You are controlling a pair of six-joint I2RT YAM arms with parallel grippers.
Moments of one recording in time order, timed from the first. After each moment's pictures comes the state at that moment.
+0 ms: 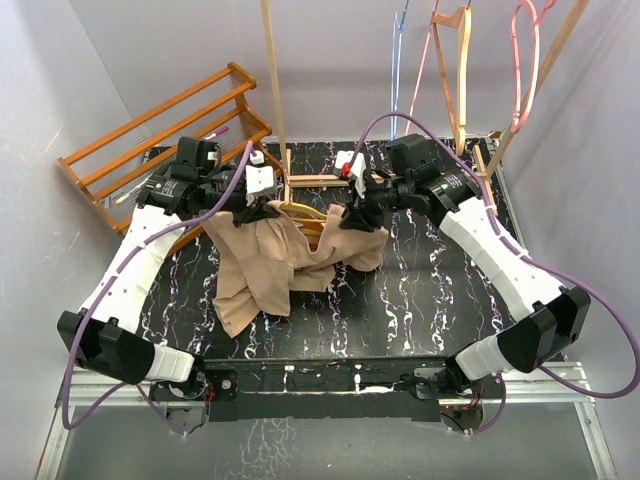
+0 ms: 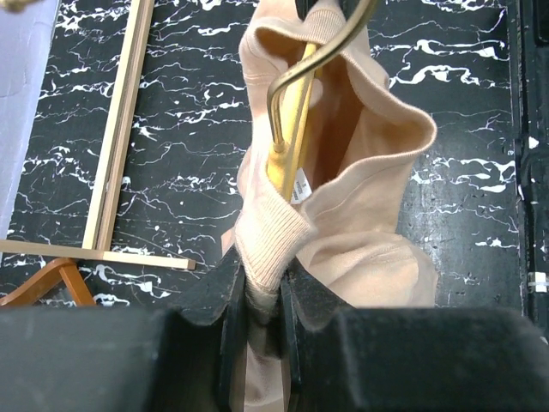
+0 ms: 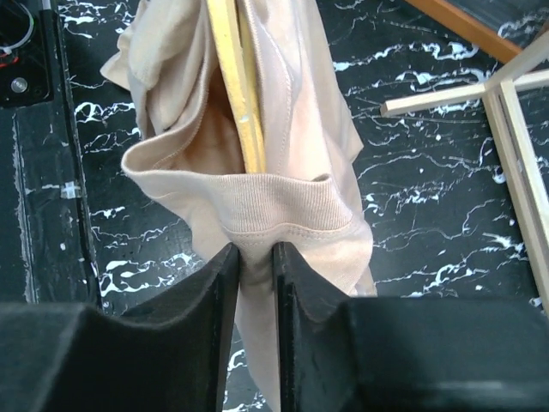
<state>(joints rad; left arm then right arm) -0.29 1.37 1.48 -0.90 0.89 0.92 0.51 1.44 1.53 -0.83 -0.71 -0.55</state>
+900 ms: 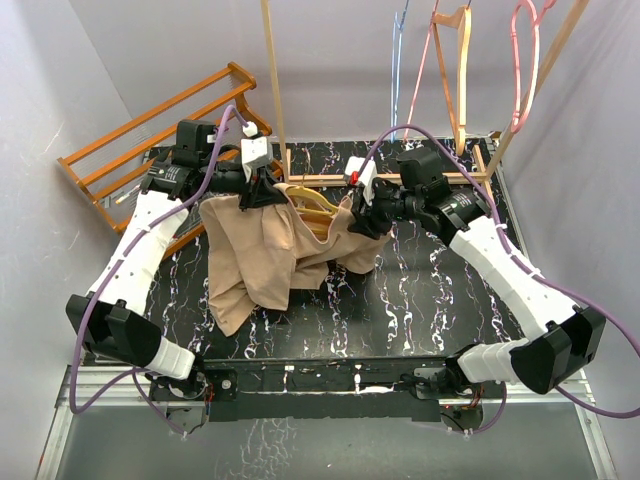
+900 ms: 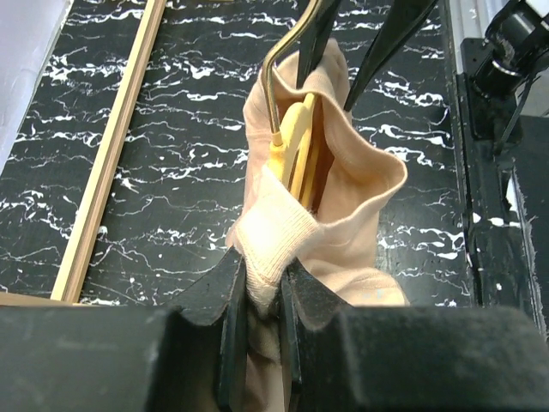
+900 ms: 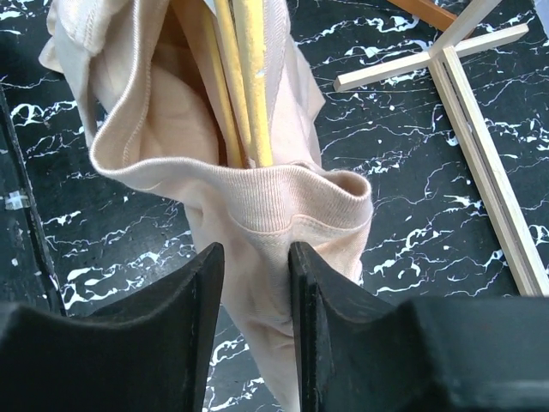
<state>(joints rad) -0.27 1.47 1.57 -0.79 1.05 0.69 0.50 1.32 1.36 -0.68 -0.57 -0.50</state>
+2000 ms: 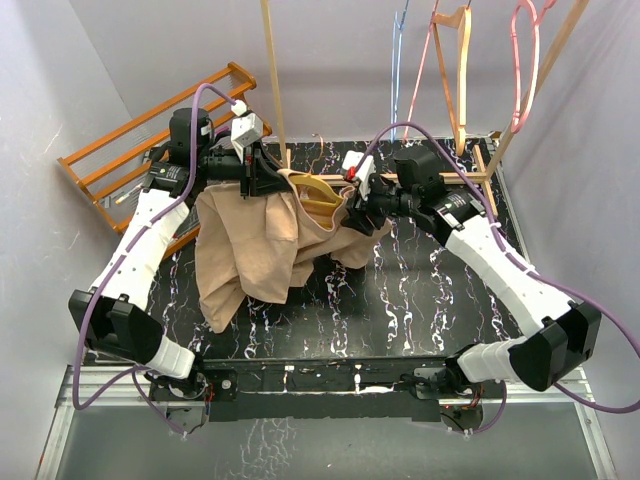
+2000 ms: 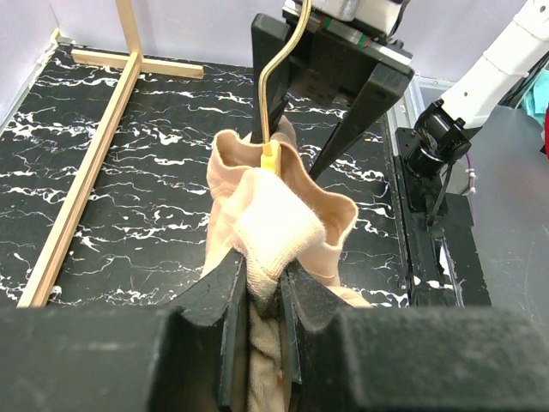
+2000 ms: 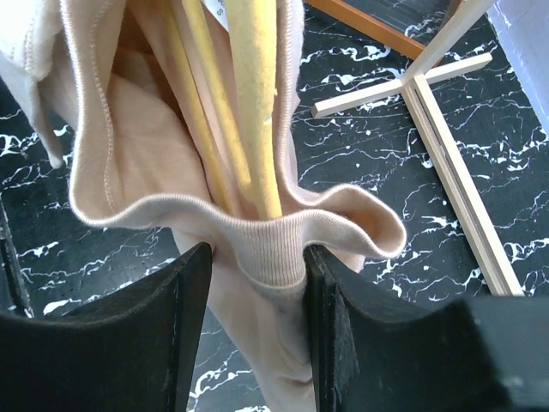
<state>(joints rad) -0.26 1.48 1.55 -0.48 1.24 0.30 0.51 1.33 1.34 -0.57 -0.55 -0.47</state>
